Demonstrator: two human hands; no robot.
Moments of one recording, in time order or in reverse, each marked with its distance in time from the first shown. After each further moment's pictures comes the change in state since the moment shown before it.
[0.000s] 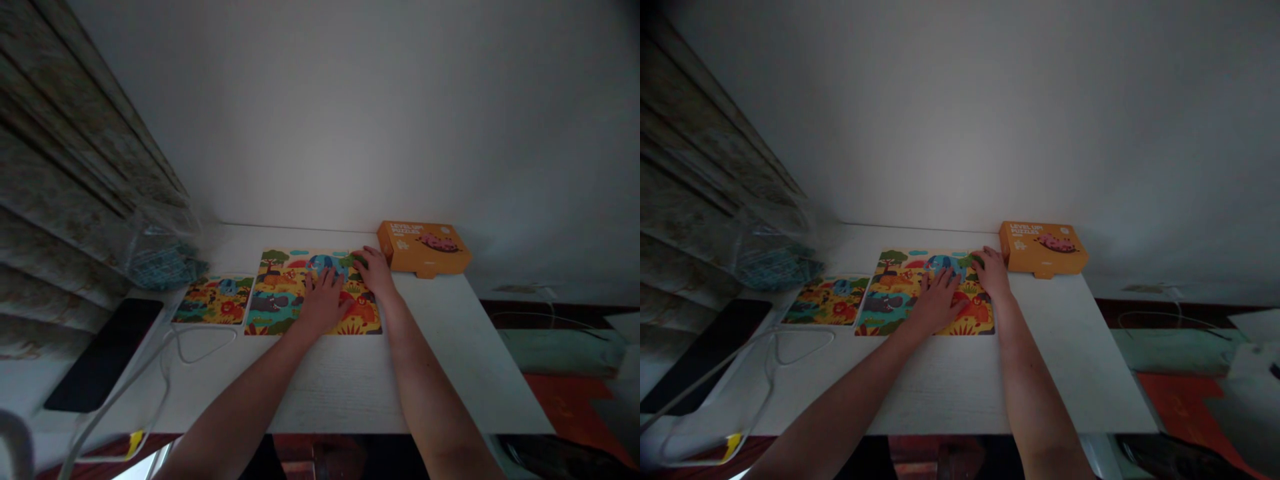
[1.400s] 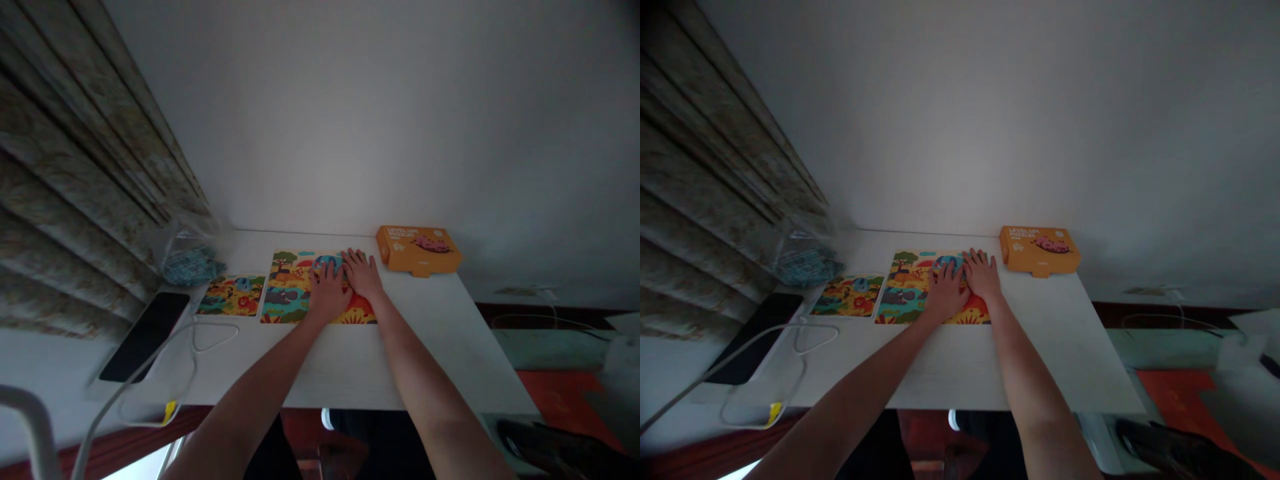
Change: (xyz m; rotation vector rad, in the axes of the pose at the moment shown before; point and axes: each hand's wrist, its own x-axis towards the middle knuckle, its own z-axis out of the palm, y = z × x) left_hand 0.017 0.004 0.013 -0.016 0.173 -0.108; right_hand -0.013 -0.056 -0.003 -0.402 -0.291 -0.006
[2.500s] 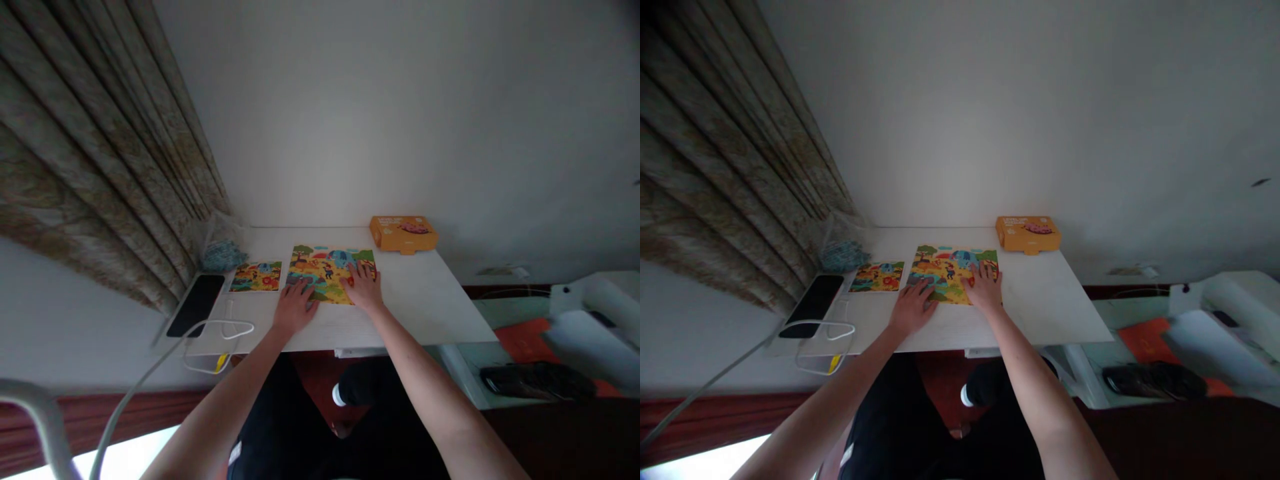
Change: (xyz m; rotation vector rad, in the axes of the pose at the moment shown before) left_hand -0.143 -0.087 -0.065 0.147 0.053 0.185; right_hand -0.115 -0.054 0.000 0.003 -0.007 0.225
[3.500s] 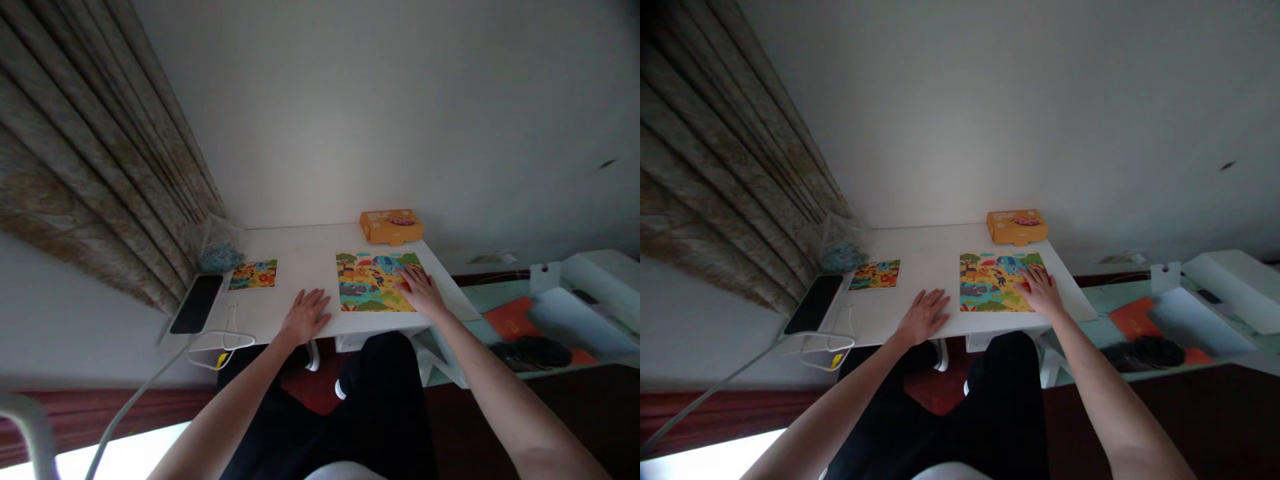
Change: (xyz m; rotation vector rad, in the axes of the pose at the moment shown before) left_hand -0.028 0.032 0.001 -0.046 -0.152 0.247; right_hand -0.058 0.187 -0.016 -0.097 0.043 0.043
